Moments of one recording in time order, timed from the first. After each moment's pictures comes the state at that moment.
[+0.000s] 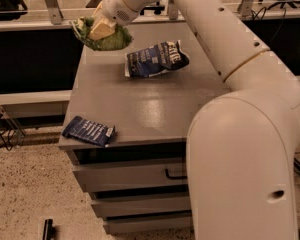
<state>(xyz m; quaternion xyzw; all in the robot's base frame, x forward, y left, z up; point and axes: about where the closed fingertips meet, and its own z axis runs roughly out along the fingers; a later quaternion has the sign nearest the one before) 0.726 0.143 0.957 -0.71 0.56 0.16 0.40</state>
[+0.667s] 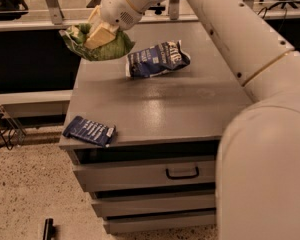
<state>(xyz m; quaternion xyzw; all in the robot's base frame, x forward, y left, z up) 0.648 0.143 0.971 -0.74 0.51 0.21 0.37</state>
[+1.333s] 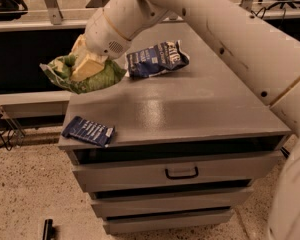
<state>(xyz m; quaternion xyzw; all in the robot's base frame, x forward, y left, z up) 0.556 0.164 0.940 -0.78 0.48 0.25 0.33</state>
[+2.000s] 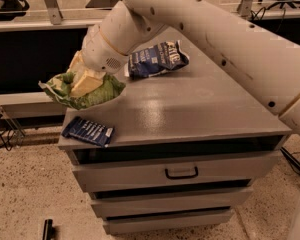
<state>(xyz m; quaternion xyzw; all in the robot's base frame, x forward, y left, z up) 0.530 0.167 0.915 -0.79 0.47 0.24 0.32</state>
